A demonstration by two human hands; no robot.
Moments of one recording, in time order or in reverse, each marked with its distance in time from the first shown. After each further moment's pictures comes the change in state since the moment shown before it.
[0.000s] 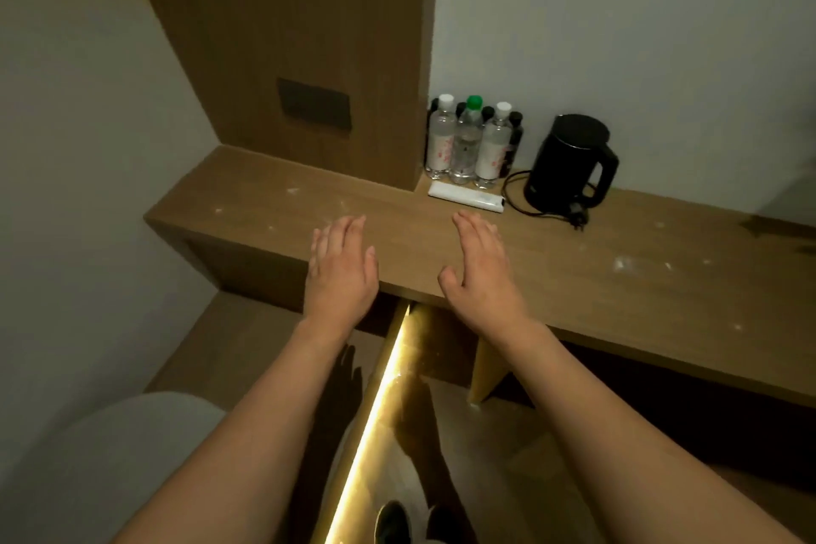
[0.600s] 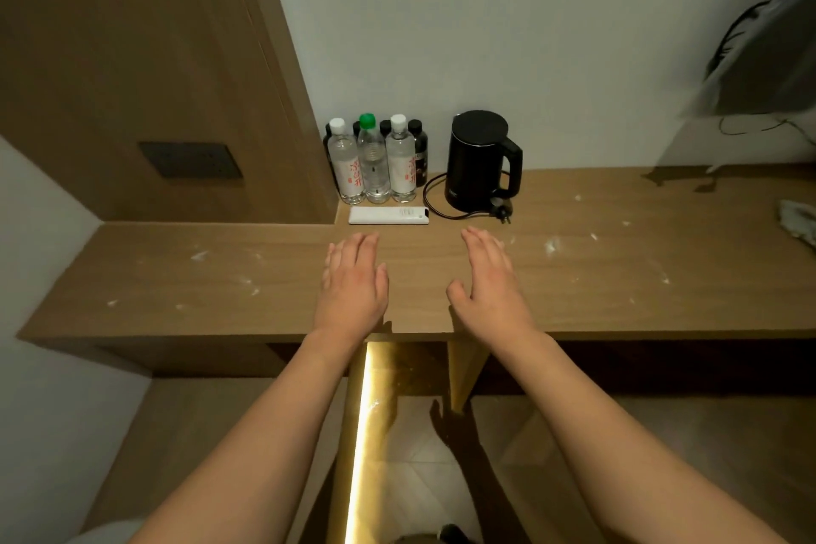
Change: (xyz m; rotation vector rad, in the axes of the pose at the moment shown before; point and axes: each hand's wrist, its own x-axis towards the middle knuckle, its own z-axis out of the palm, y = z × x) left_hand 0.074 0.083 0.082 -0.052 -0.206 0.268; right_hand 0.016 0.101 -0.037 0.013 0.126 0.285
